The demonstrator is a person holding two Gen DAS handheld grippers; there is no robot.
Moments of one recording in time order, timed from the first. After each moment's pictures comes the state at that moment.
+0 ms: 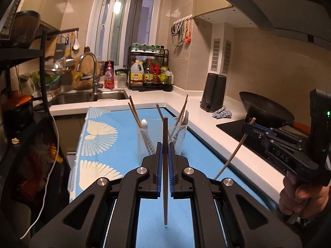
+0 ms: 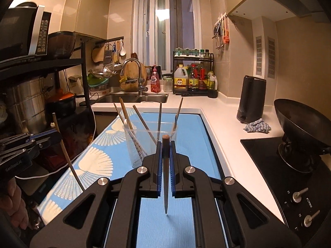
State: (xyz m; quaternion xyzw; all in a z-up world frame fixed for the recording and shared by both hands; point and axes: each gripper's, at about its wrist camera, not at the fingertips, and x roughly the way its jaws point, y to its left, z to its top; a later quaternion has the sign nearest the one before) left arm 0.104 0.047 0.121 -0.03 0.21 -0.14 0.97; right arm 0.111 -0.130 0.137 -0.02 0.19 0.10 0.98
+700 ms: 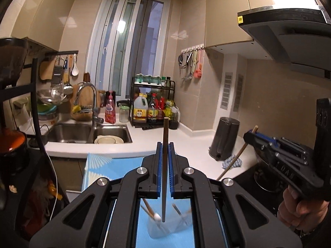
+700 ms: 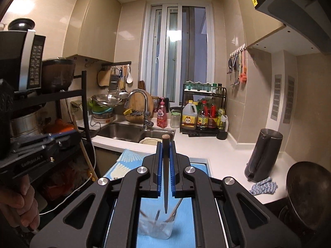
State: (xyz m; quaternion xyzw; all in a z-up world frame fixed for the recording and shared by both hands) left arm 0.231 0.052 0.234 -0.04 0.12 -0.13 0.98; right arm 0.246 -0.100 0.266 -0.05 0.13 0.13 0.98
